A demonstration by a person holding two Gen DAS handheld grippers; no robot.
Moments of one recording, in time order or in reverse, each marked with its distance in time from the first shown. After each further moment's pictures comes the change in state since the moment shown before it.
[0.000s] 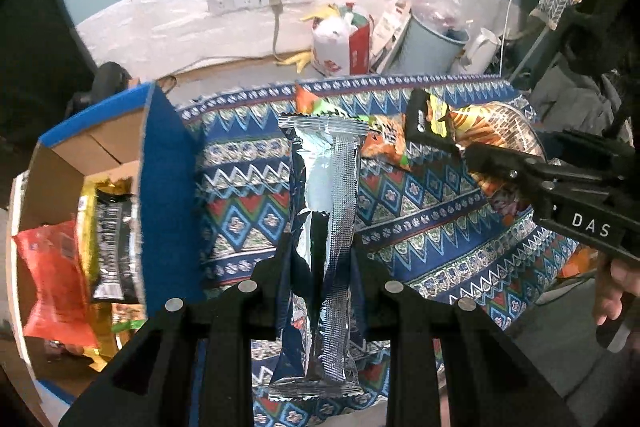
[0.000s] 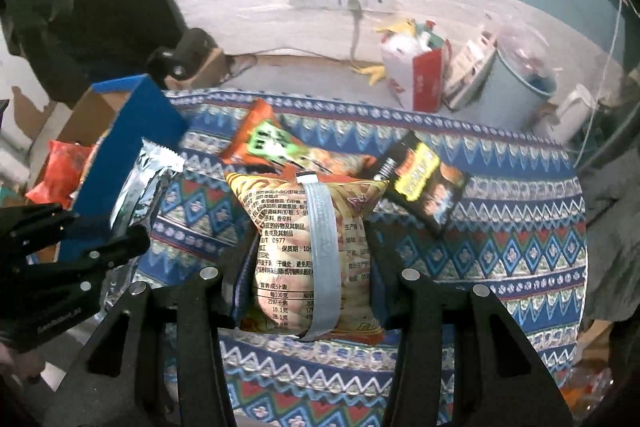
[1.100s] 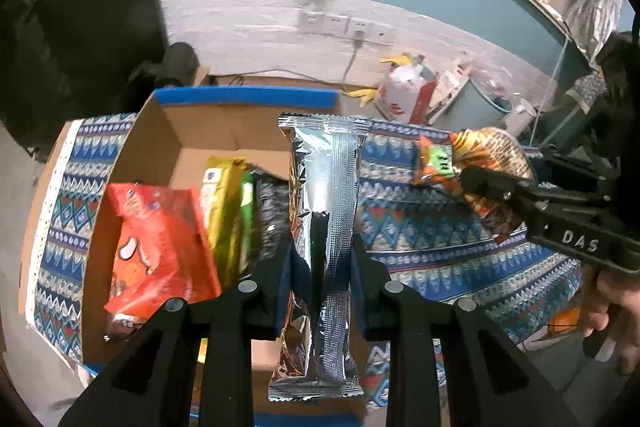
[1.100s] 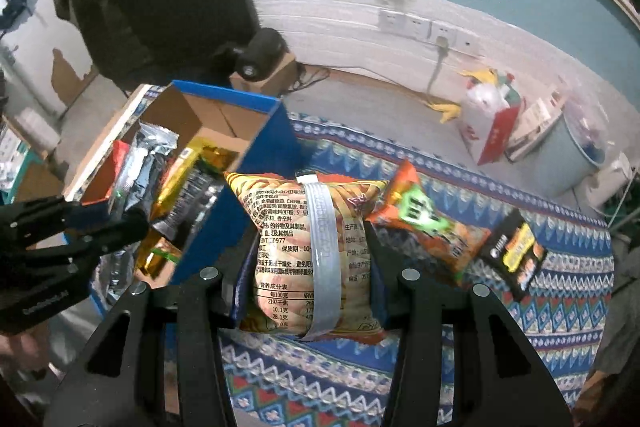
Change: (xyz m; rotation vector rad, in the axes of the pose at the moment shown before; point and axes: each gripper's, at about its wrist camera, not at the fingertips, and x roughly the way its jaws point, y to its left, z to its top) left arm -0.053 0.139 -0.034 -0.230 -0.103 0.026; right arm 0.019 0.135 0.054 -0.169 -0.010 0.105
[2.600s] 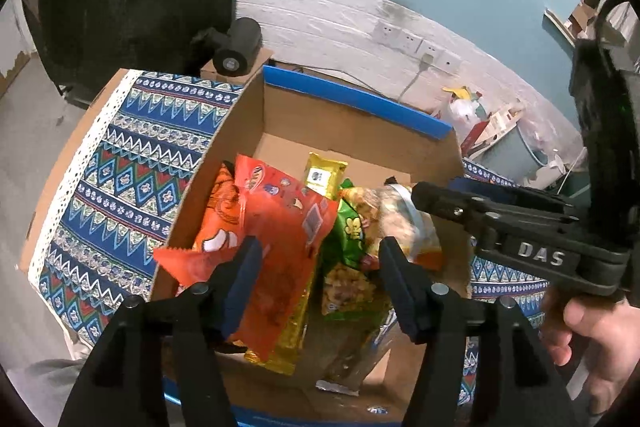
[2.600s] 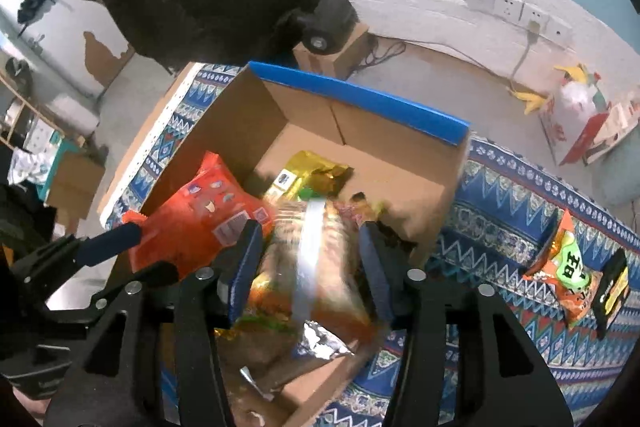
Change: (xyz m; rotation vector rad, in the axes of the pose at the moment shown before) left arm -0.002 0.089 0.005 -0.218 -0.006 0.052; right arm 0.087 0.089 0.055 -0.002 0.117 0.184
